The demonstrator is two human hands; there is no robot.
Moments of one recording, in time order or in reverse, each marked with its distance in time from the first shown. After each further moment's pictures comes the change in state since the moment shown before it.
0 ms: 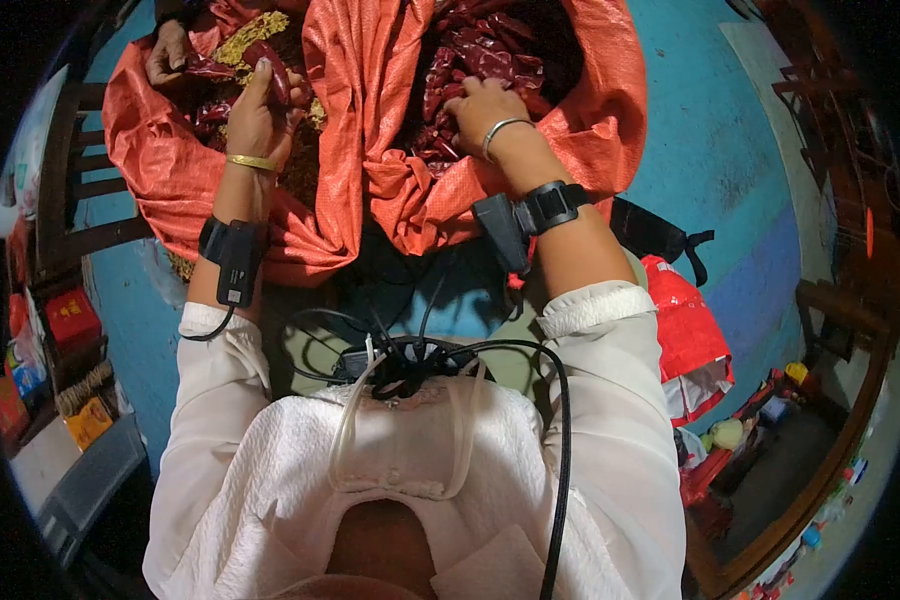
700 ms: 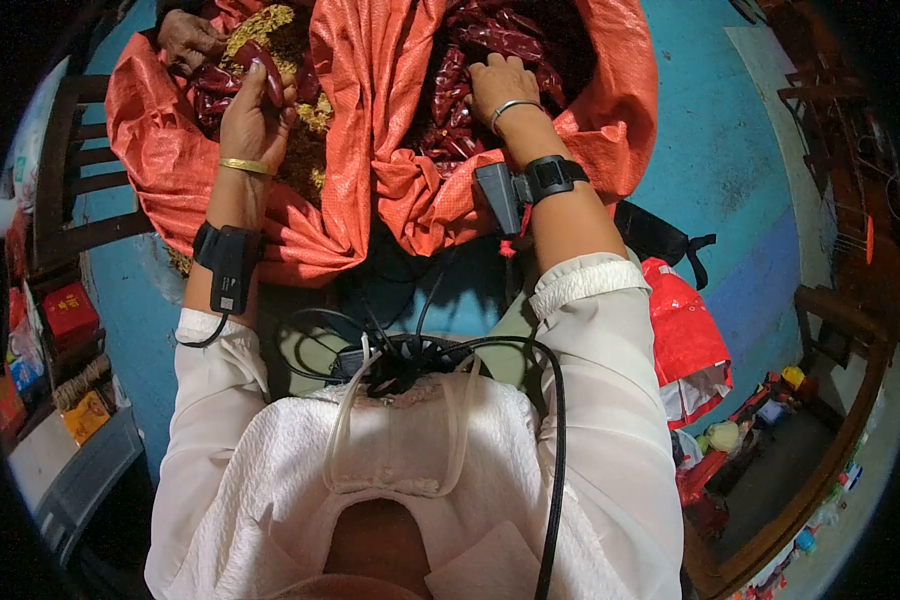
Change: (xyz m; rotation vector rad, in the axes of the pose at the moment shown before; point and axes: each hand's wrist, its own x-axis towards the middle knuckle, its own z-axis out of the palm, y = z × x) left_hand -0.004 0.005 -0.009 -0.041 0.054 0.034; right_hand 0.030 0.019 0.014 -0.009 0.271 0.181
